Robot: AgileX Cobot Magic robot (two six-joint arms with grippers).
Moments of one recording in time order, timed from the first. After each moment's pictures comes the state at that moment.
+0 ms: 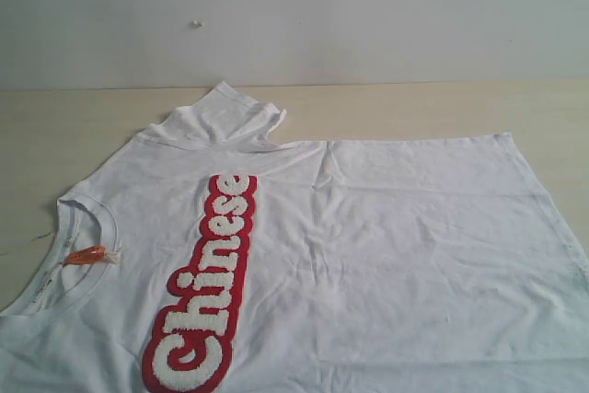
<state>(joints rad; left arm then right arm) -0.19 1.08 -0.97 0.24 0.36 -0.17 -0.10 0.91 -0.90 -0.08 0.30 0.02</state>
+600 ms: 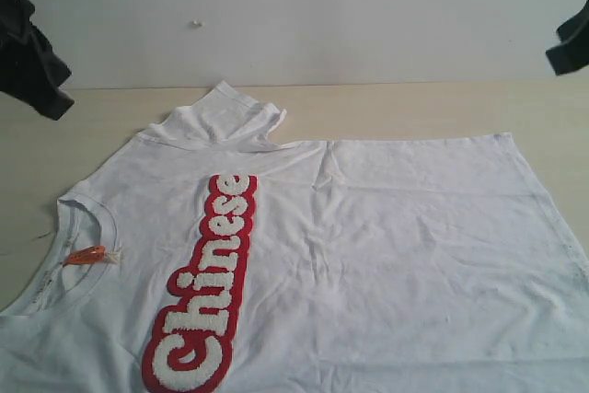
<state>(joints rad) -0.28 1.47 -1.17 0.03 0.67 0.59 -0.10 1.31 -1.04 0.26 0.59 -0.71</state>
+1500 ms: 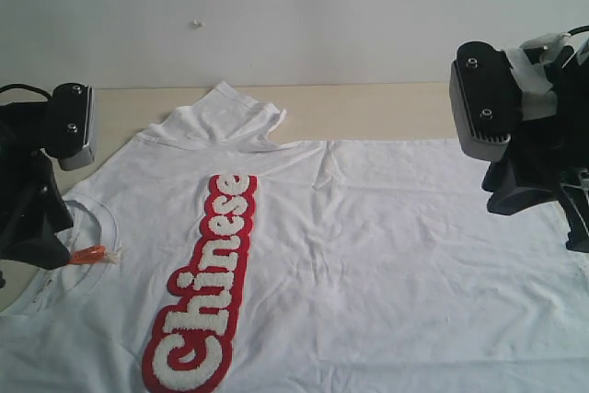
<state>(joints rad) -0.28 1.49 -0.97 -0.20 0.95 1.18 0.15 1.42 -1.04 0.14 1.02 -1.24</state>
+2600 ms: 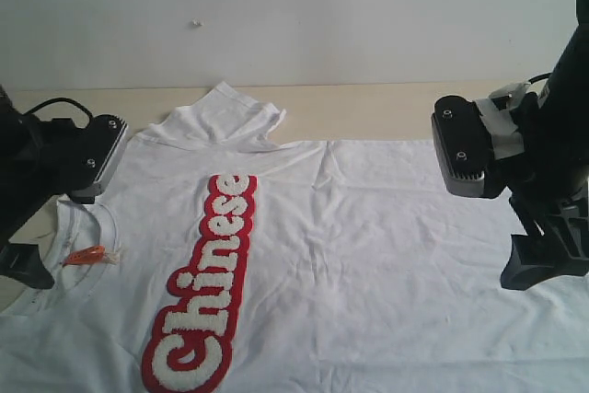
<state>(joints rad) -0.28 1.68 -1.08 -0.07 0.95 1.46 0.15 1.57 -1.04 0.09 1.04 -1.23</state>
